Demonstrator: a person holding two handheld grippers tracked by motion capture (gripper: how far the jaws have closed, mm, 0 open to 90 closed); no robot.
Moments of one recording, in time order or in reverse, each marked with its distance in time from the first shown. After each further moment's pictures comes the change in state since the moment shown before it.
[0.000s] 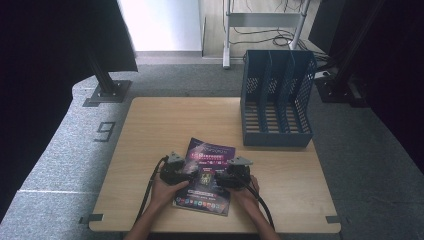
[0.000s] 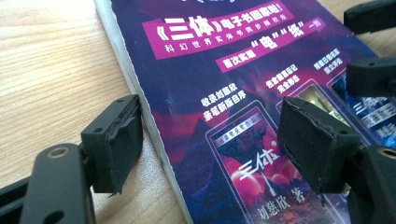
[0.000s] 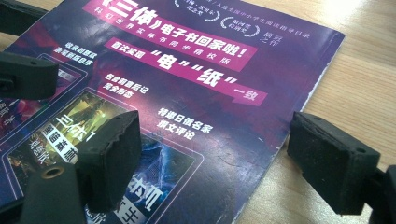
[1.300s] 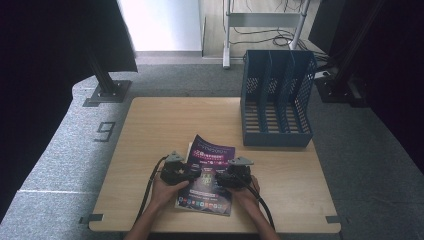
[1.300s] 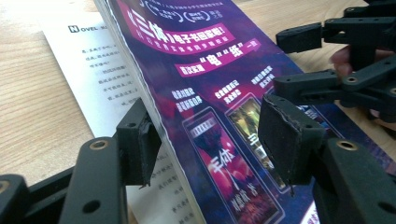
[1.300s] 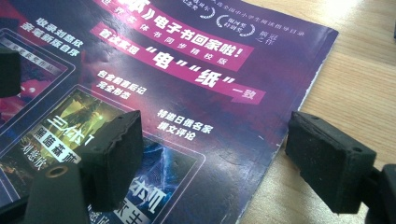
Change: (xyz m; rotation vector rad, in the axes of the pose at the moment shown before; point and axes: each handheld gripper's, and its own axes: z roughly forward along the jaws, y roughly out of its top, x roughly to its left) left arm -0.009 0.009 -0.012 -0.027 -0.139 0.009; right arm -0.001 -0.001 -0.002 -0.001 -0.004 0.008
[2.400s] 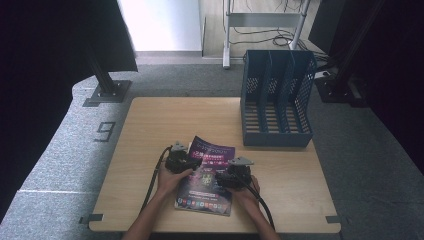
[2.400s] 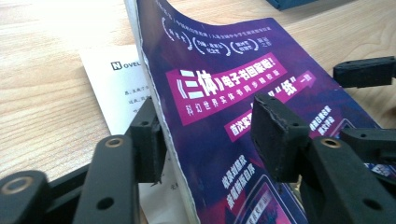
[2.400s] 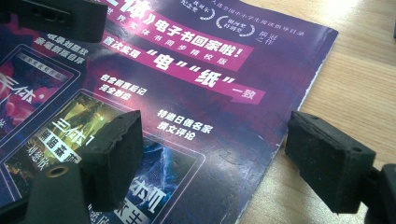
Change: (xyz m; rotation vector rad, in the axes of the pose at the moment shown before) left arm 0.019 0.023 0.026 -0.008 0.092 -0.023; right arm 0.000 0.000 0.000 -0.001 0.001 0.000
